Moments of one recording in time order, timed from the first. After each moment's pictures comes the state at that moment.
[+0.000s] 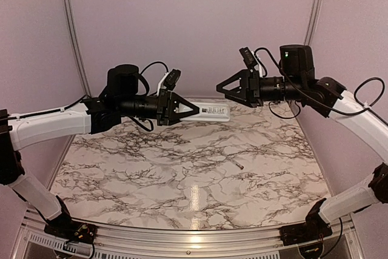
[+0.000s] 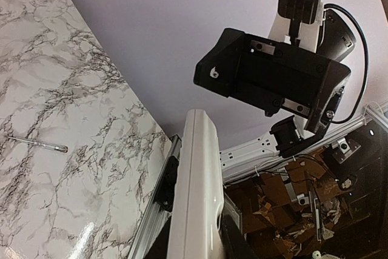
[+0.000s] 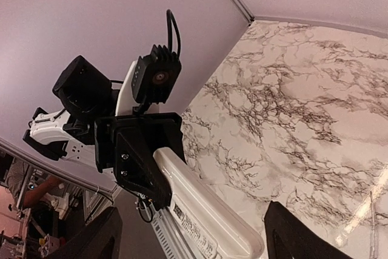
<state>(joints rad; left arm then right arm) -0.80 1.53 1.21 0.19 0.75 -0.91 0.66 1.30 1.37 -0.40 -0.60 0.59</state>
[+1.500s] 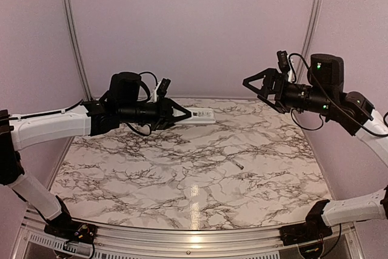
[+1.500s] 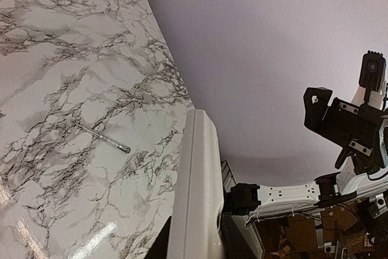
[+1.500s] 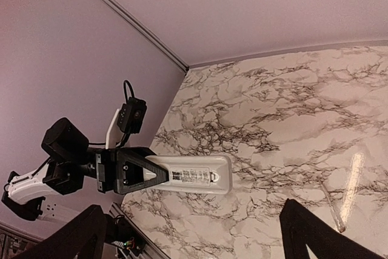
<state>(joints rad) -0.79 1.52 1.17 0.05 0.49 -0.91 0.67 1.05 1.26 -0.49 -0.18 0.70</state>
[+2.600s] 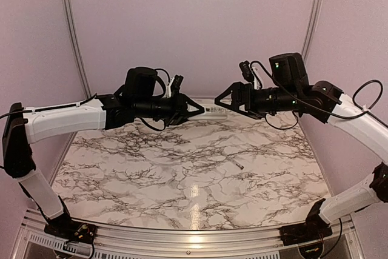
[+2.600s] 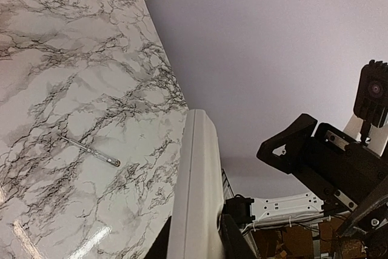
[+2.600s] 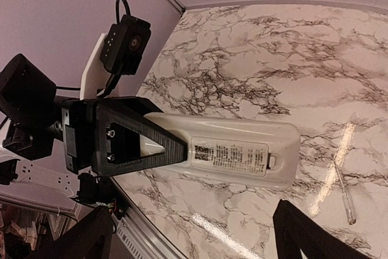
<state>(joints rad) -0.83 1.66 1.33 0.02 0.44 -0.94 0.76 1.28 1.35 -0.56 -0.24 0.62</state>
